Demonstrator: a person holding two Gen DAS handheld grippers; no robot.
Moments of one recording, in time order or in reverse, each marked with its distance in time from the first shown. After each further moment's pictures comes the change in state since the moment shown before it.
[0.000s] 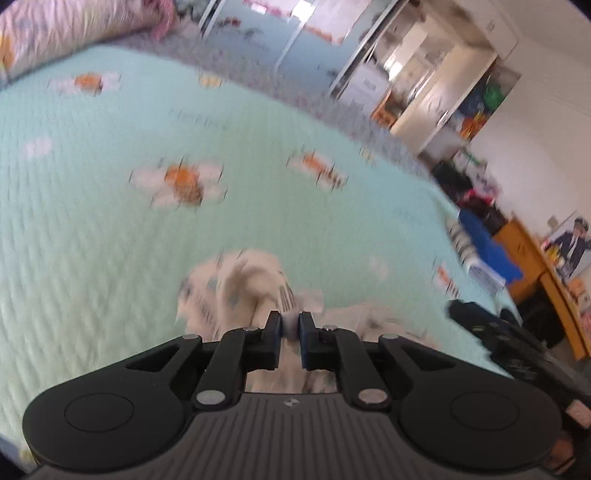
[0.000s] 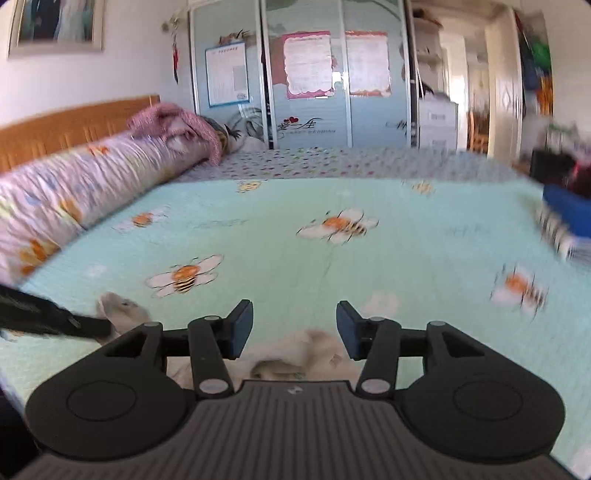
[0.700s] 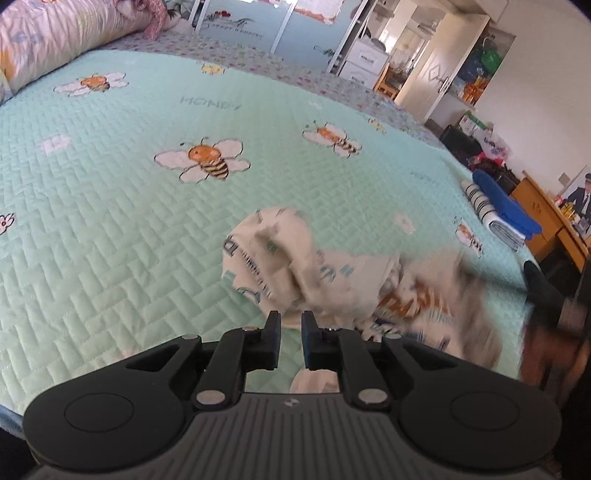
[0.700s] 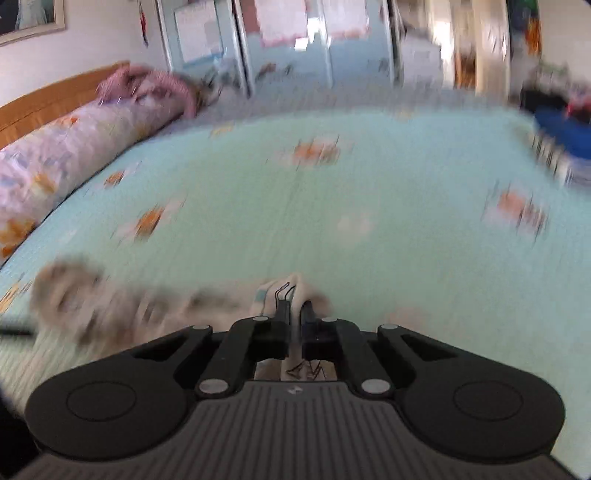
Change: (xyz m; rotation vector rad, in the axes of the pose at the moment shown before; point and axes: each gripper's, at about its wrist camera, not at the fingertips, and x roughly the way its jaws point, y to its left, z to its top) left arm -0.008 0.016 -0.015 0.119 0.030 0.059; right arm 0.056 -0.046 -0.001 0.041 0.116 -0.068
